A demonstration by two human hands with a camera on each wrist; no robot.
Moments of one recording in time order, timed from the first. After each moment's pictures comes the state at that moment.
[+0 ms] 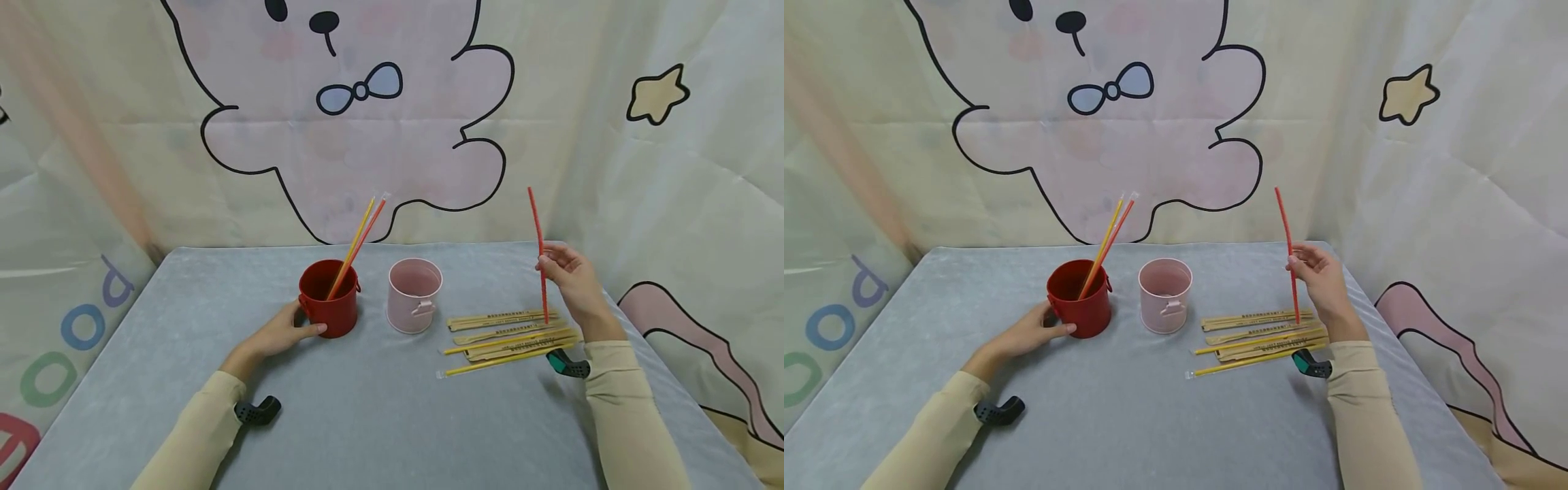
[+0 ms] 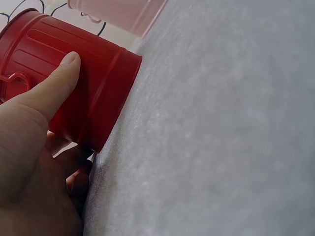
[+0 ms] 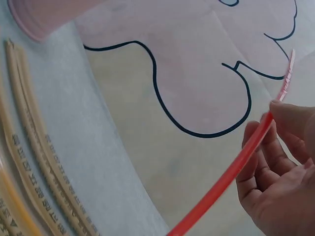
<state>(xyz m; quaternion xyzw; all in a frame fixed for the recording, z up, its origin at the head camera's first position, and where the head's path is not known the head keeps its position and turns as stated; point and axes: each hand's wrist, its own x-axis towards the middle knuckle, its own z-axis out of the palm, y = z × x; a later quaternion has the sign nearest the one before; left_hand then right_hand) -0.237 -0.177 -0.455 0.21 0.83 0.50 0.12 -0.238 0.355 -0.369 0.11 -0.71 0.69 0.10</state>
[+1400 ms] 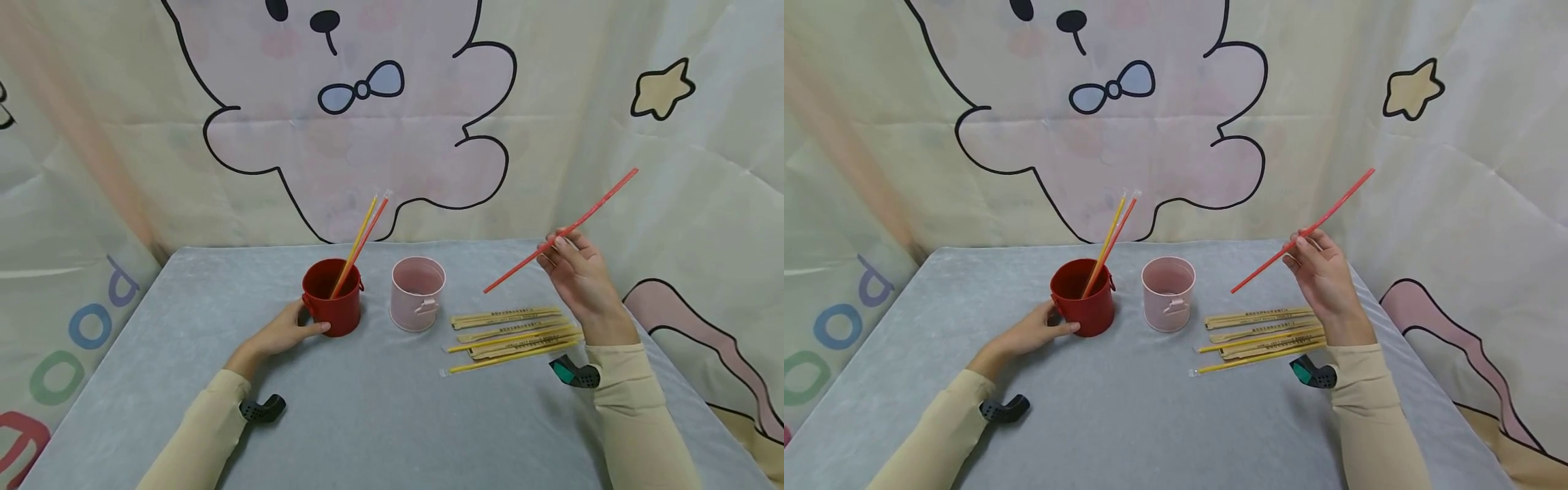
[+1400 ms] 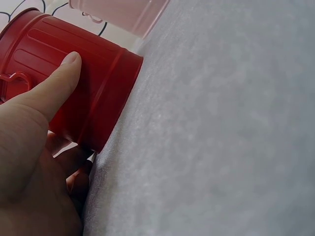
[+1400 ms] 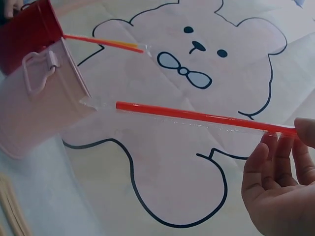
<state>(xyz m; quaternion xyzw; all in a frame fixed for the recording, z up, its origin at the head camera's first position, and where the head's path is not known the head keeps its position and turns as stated) -0.239 -0.178 -0.454 0.19 0.84 0.49 0.13 -0.211 0.315 -0.326 0.20 -0.45 0.87 0.04</state>
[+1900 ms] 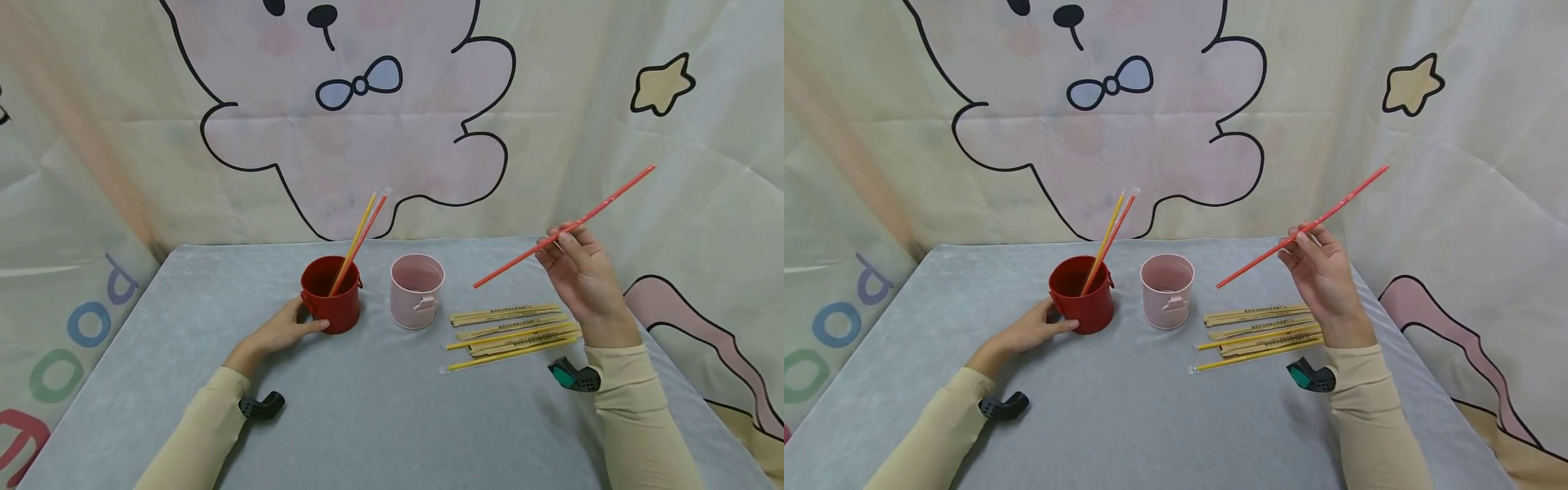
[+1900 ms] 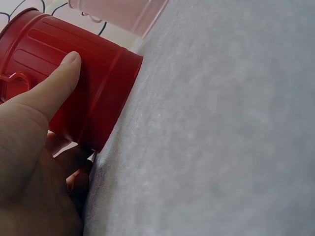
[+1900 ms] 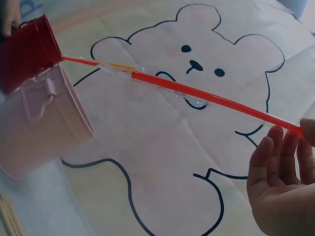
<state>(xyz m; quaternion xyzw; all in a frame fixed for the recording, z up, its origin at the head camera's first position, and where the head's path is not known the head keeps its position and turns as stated) -0.240 -0.176 -0.455 0.19 0.84 0.48 0.13 -0.198 0.305 -0.312 0.24 -0.38 0.89 0.01</state>
